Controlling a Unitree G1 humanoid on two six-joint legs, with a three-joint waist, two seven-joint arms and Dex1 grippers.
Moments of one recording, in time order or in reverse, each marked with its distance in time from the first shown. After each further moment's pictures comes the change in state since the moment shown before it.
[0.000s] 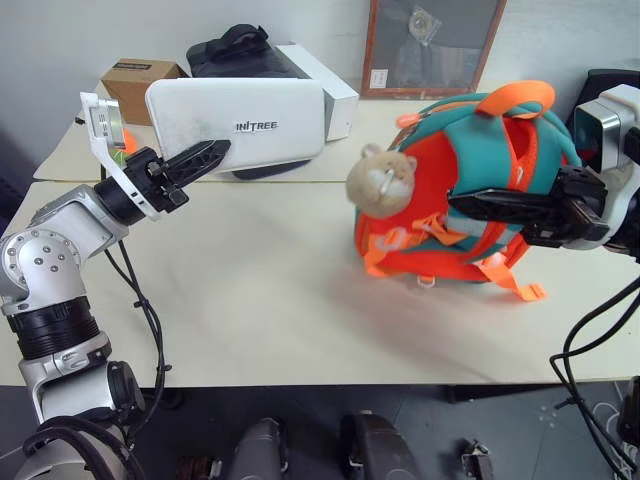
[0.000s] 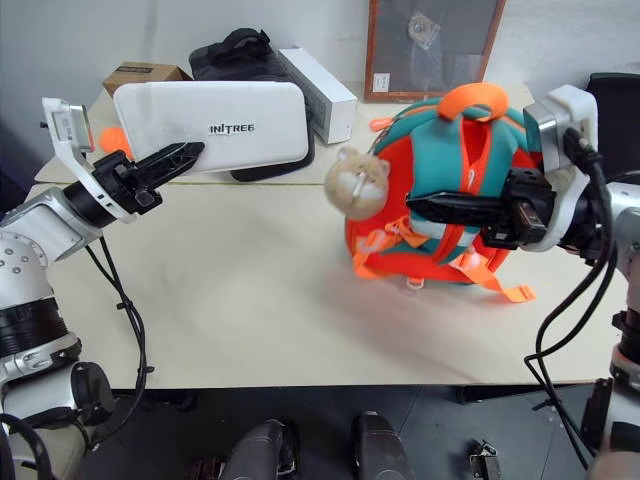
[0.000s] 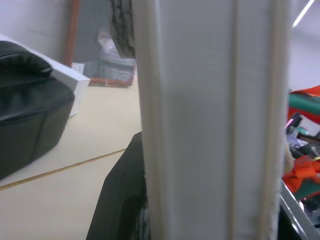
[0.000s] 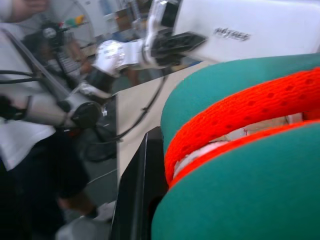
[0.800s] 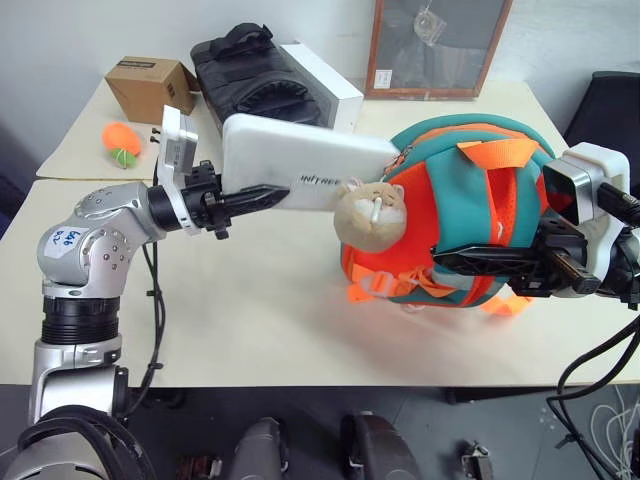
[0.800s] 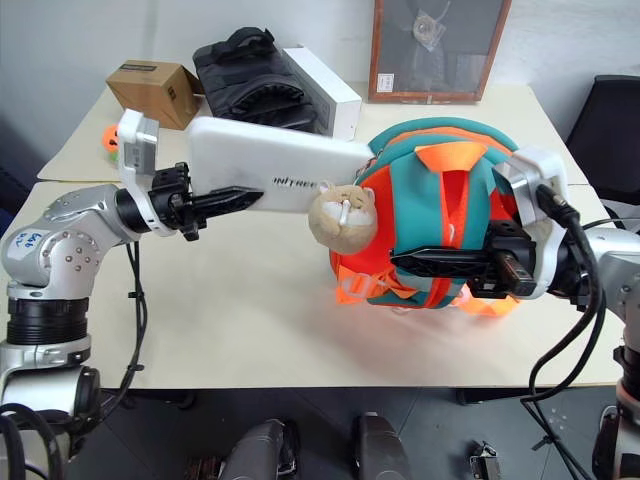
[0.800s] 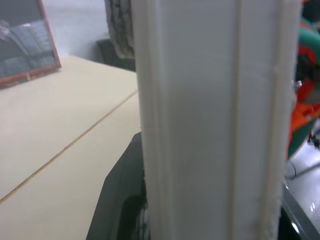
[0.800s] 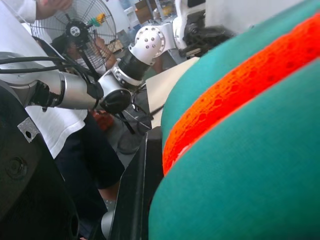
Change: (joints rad) left arm -0.001 0.114 -0.409 0.050 0.262 -0.410 -0.419; right arm 0.169 0.004 -0.010 -0.089 0.122 0.003 -0.080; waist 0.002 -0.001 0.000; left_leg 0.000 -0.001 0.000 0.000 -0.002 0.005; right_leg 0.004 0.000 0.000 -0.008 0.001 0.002
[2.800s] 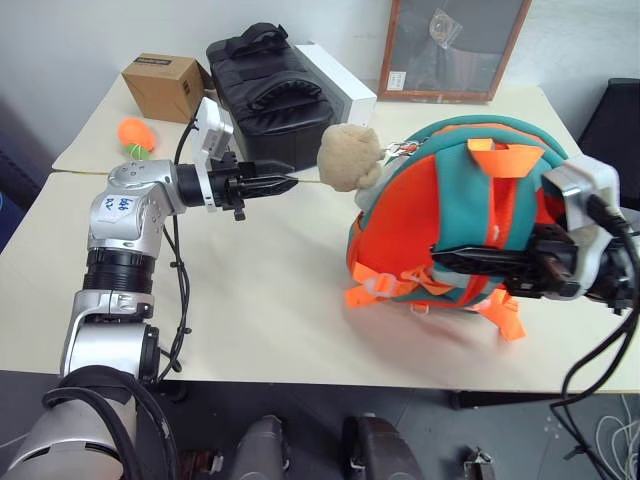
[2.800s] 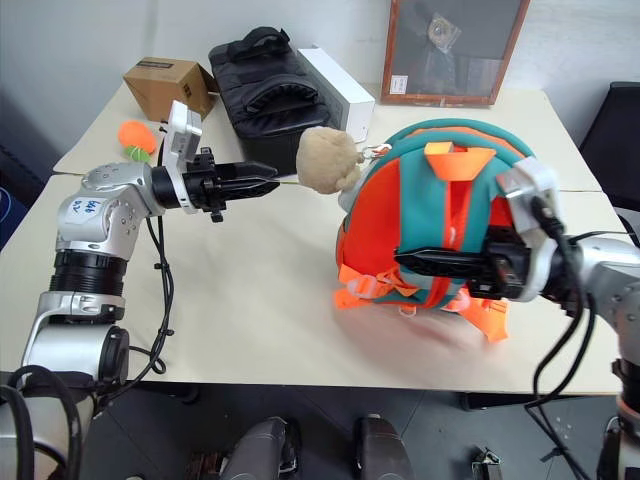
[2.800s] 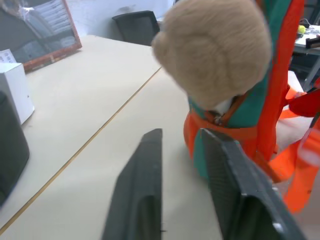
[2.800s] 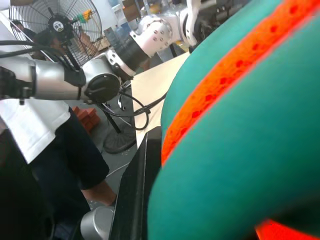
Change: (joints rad) left arm -0.266 -0.145 -0.035 0.497 0.277 -0.221 -0.097; right arm 0.104 -0.028 -0.021 0.002 -0.047 -0.108 -0.004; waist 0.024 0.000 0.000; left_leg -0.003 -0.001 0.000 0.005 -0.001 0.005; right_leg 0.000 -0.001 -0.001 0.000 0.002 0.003
